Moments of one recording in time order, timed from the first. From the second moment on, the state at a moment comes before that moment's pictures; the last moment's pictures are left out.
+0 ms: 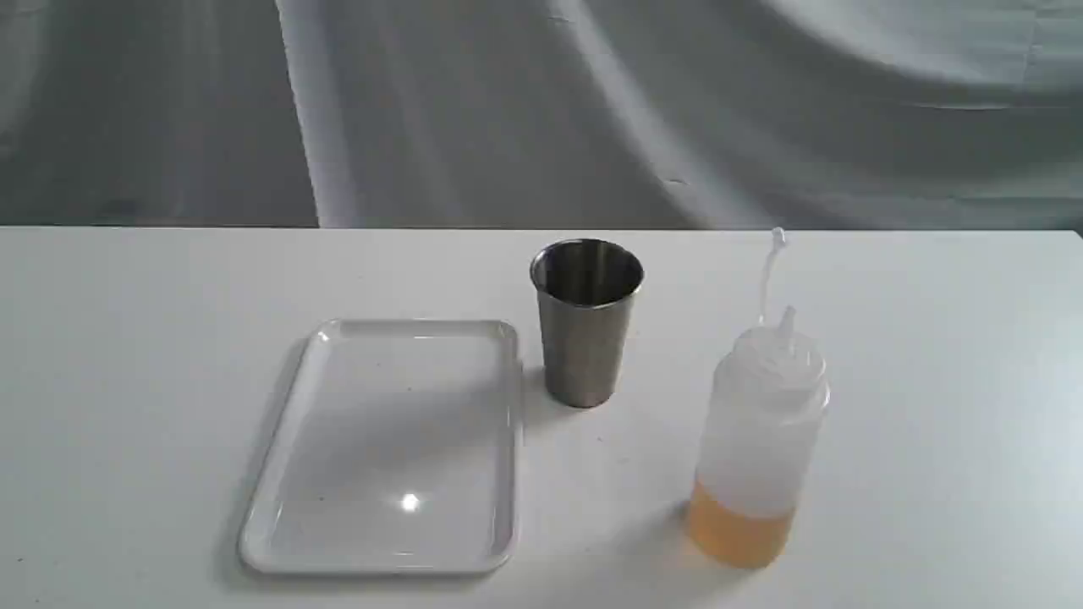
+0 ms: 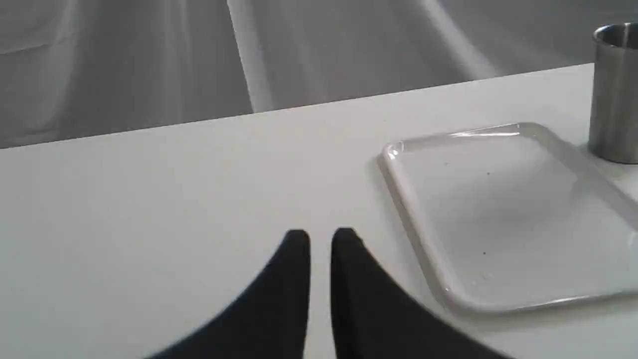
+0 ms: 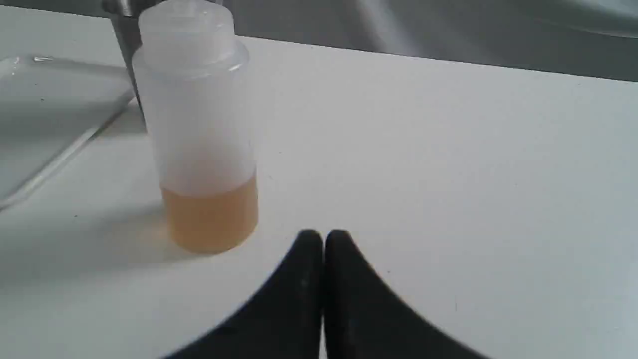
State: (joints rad) left arm -0.07 0.00 0.00 0.04 0.29 0.06; right arm 0.02 0.11 0.00 0.00 0.28 -0.05
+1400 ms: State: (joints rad) left arm -0.07 0.00 0.00 0.04 0.29 0.06; right arm 0.02 0.73 -0.68 0.02 0.60 -0.05
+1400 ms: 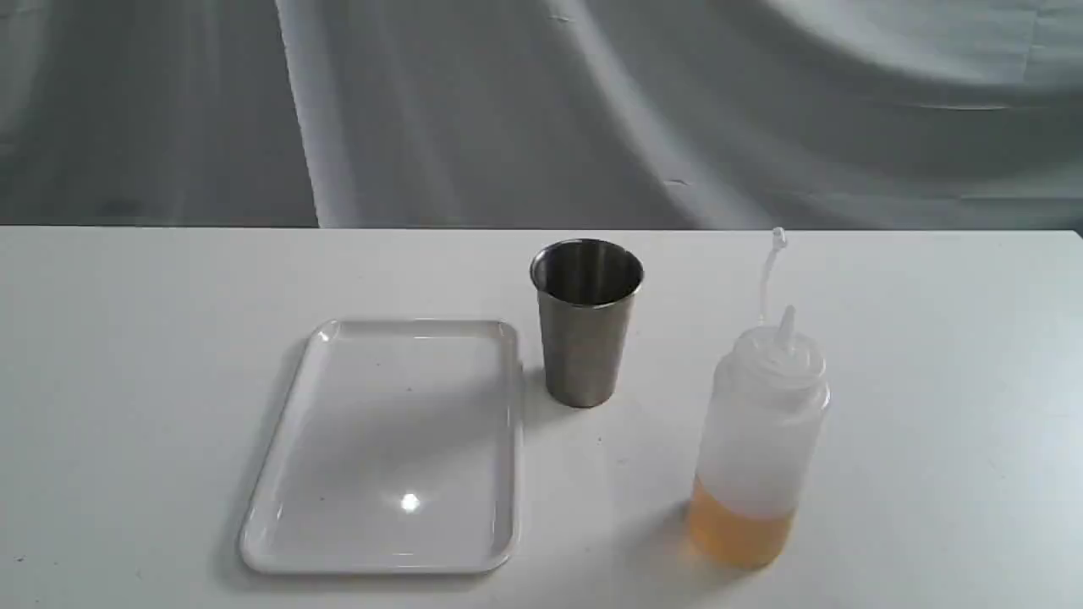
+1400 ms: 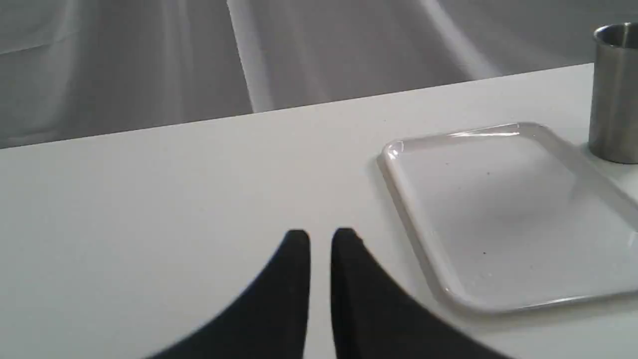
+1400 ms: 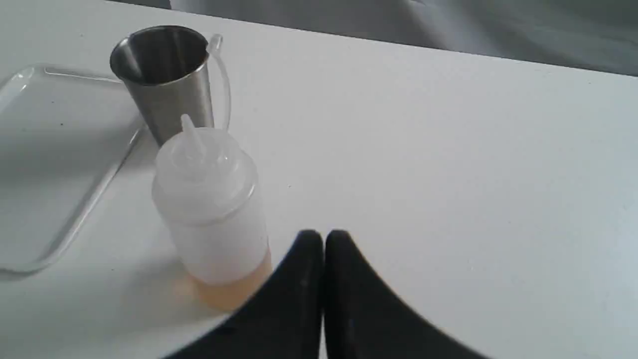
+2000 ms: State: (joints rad) left arm -0.07 0.00 0.00 0.04 0.29 0.06; right arm 0.27 0.97 -0.69 0.02 0.44 -0.05
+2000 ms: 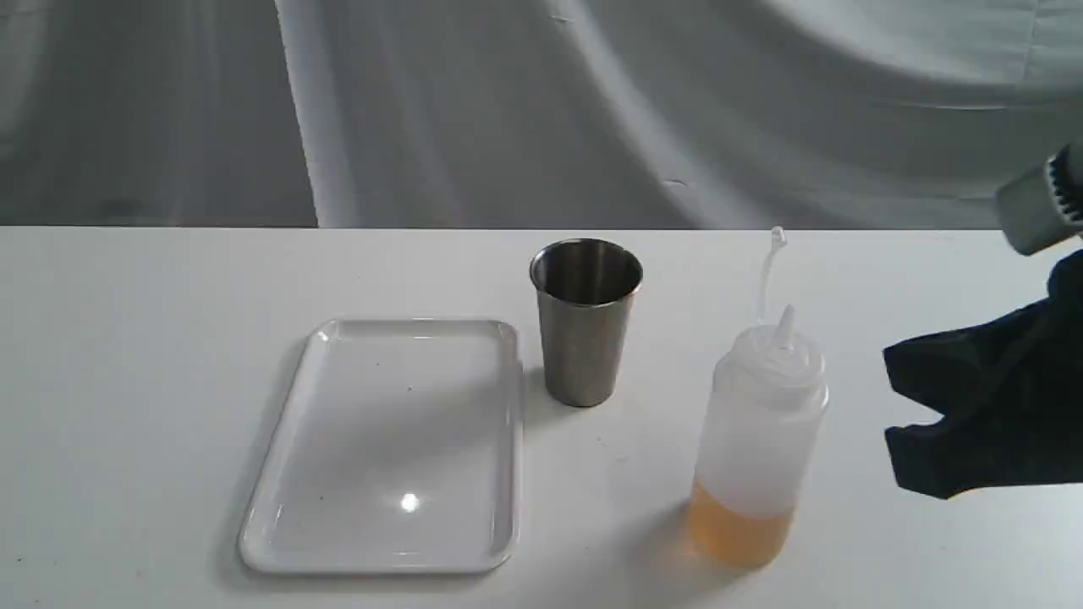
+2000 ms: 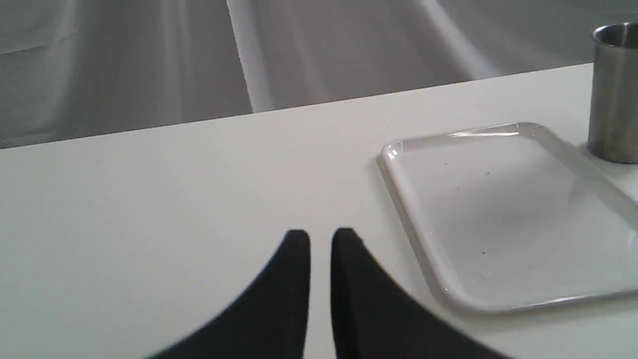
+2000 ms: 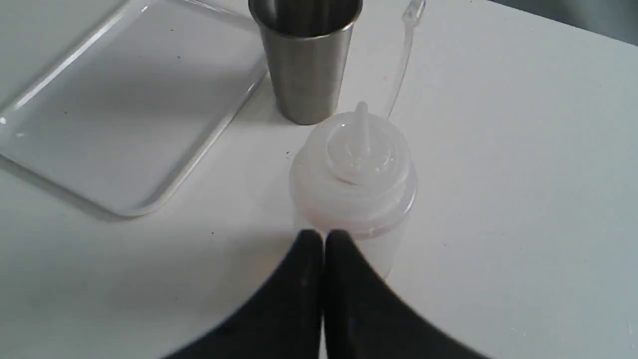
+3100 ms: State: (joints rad) left arm -0.07 0.00 0.00 0.04 0.29 0.06; right arm 0.27 1.32 -0.28 0.12 -0.25 -0.13
